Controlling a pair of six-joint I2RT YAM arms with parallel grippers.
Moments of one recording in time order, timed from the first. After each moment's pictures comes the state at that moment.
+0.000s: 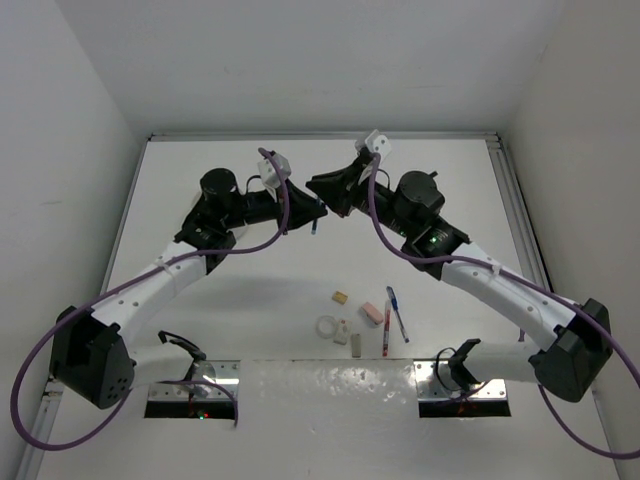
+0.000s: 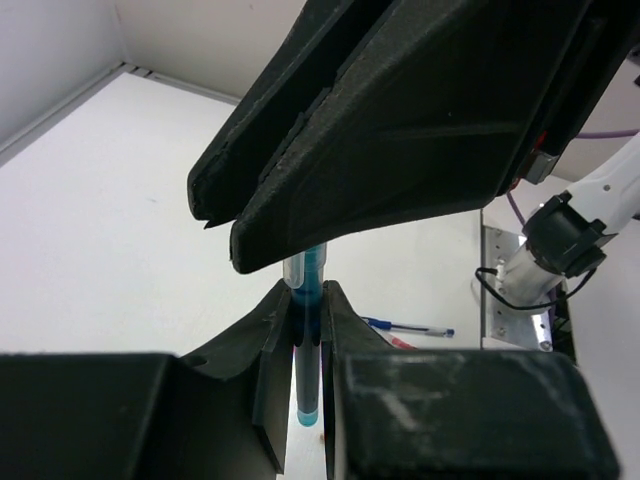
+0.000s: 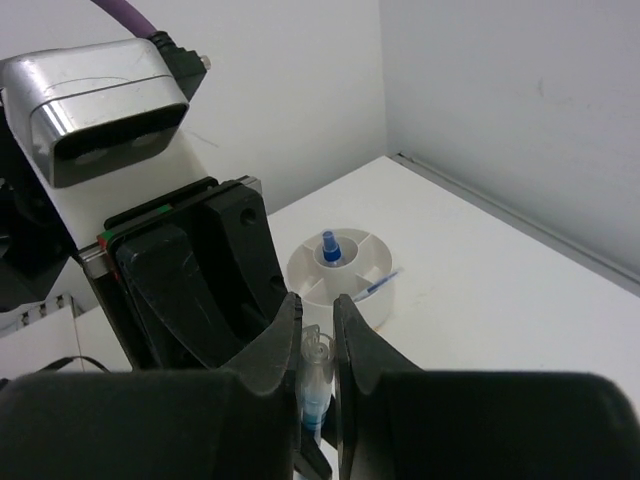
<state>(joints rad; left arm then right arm) -0.47 1.21 0.92 0.29 0.80 -0.14 0.72 1.26 1.03 0.34 -0.22 0.15</state>
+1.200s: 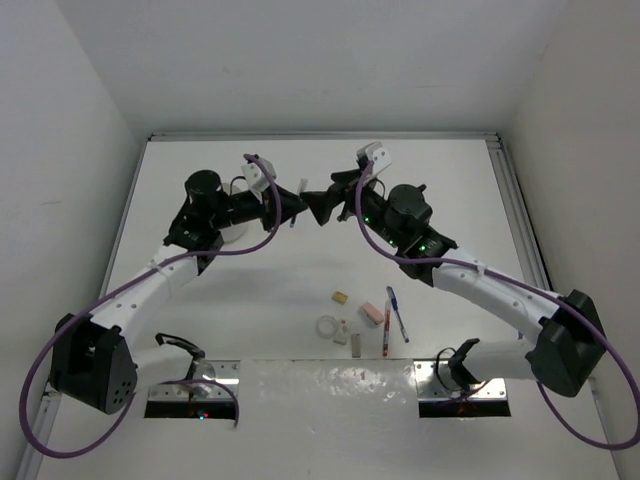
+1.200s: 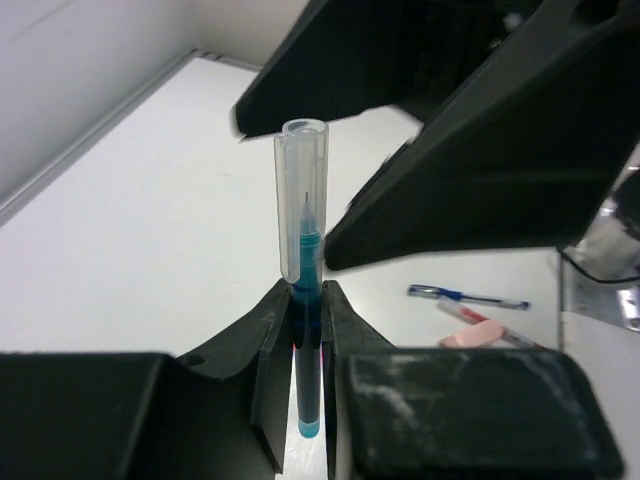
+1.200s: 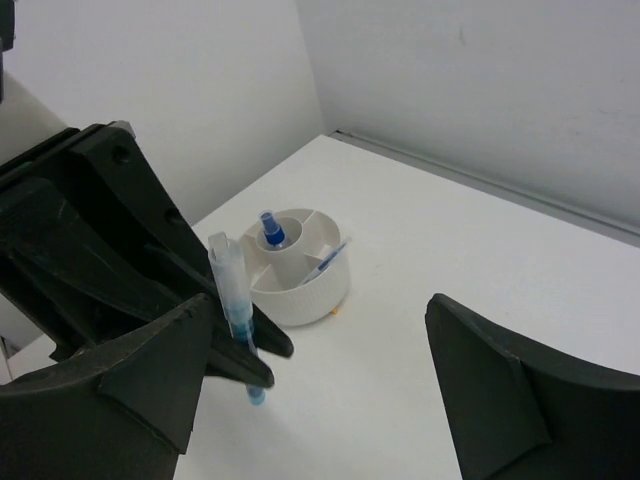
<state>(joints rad) -0.36 1.19 0.87 0.28 0.84 -0.01 0.75 1.29 0.90 0.47 -0.02 0.19</state>
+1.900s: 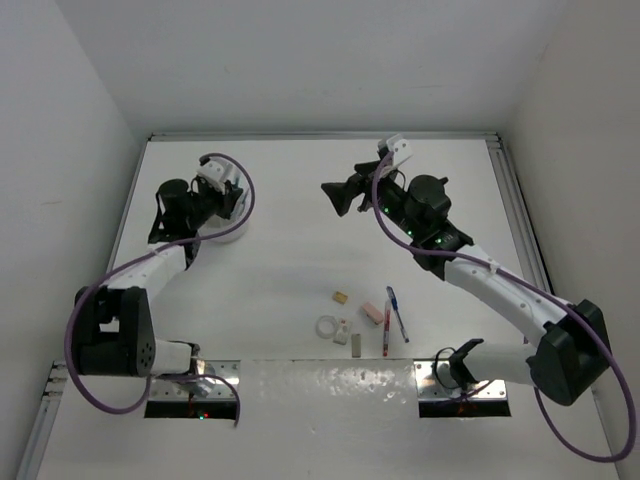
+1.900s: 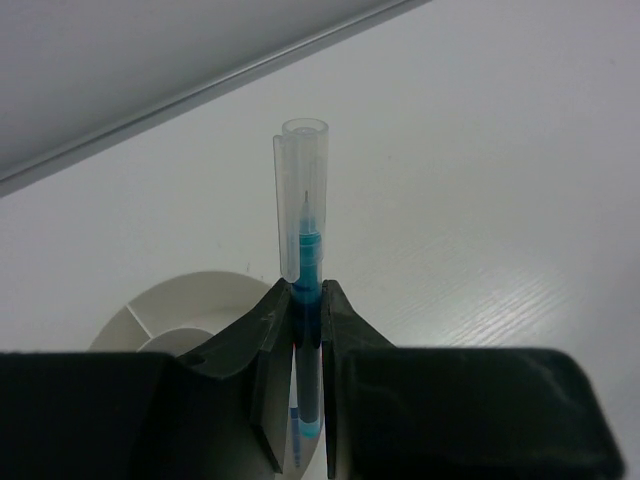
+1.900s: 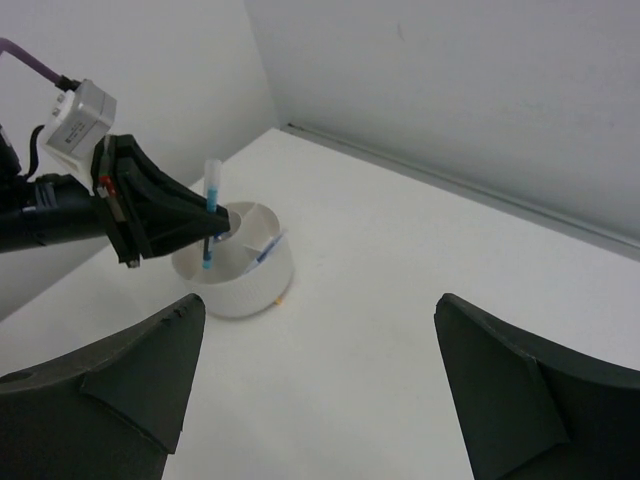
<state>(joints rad) -0.02 1.32 0.70 0.41 0.49 0.16 0.60 1.23 0.88 0.43 -0.11 0.16</state>
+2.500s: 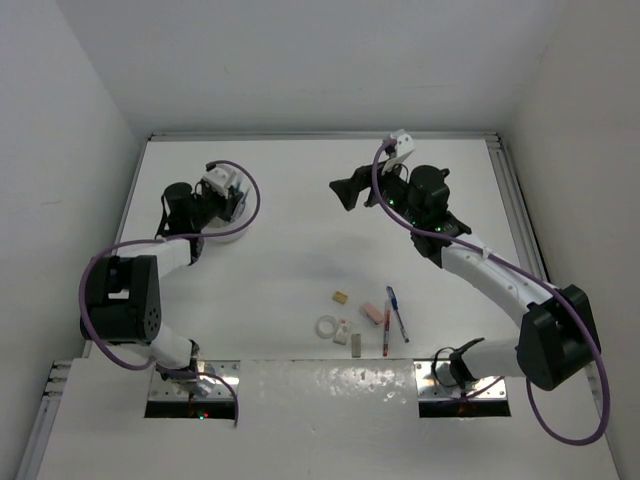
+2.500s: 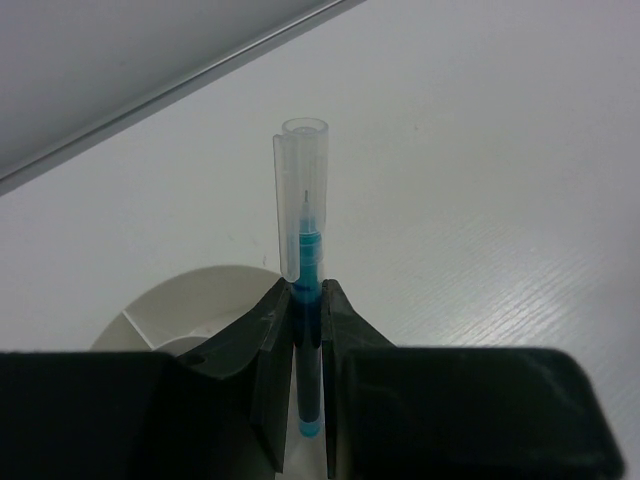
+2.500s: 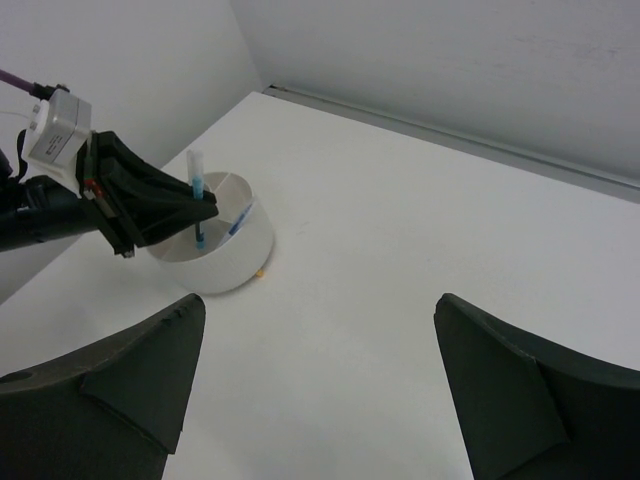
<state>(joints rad) 0.02 1.52 0.68 0.60 0.54 0.25 0.48 1.34 0.89 0.41 -0.22 0.22</state>
